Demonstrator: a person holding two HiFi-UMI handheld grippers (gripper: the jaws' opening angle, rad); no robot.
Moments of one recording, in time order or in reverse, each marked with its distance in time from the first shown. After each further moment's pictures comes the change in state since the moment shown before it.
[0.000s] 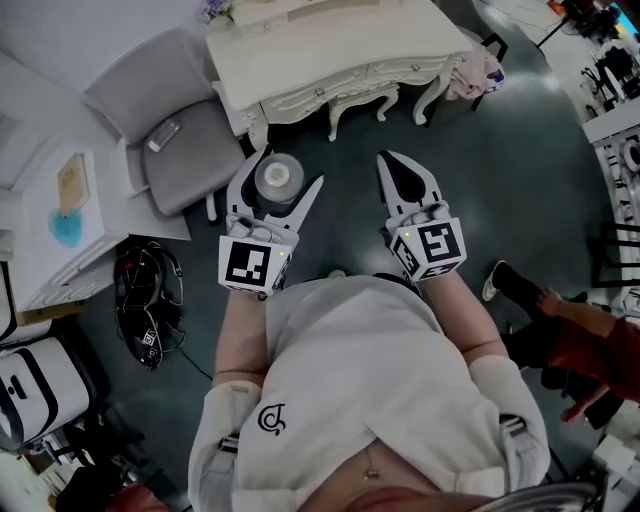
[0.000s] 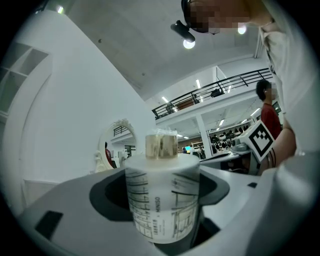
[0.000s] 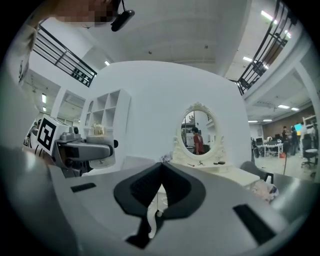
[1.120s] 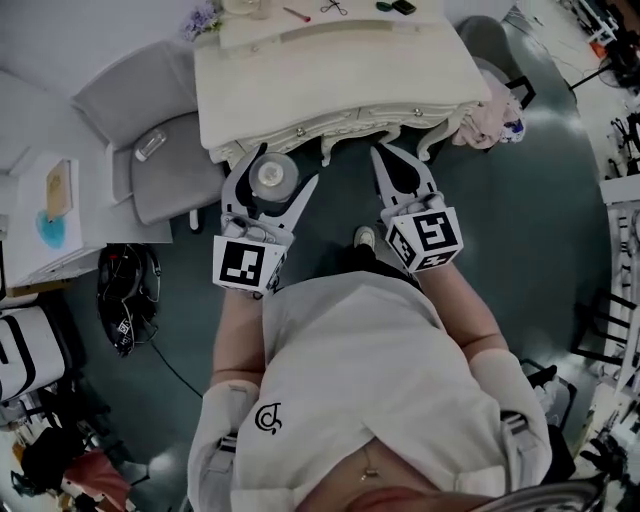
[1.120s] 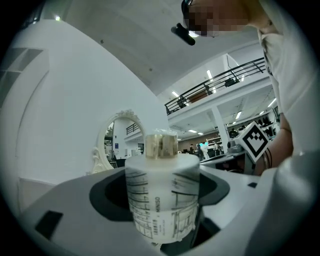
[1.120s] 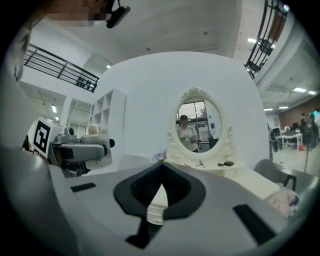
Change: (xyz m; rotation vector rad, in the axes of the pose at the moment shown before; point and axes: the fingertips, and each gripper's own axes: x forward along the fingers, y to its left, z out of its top) left arm 0.212 0.025 -0.024 0.006 0.018 0.172; right arm 0.146 -0.193 -0.012 0.042 0.043 0.186
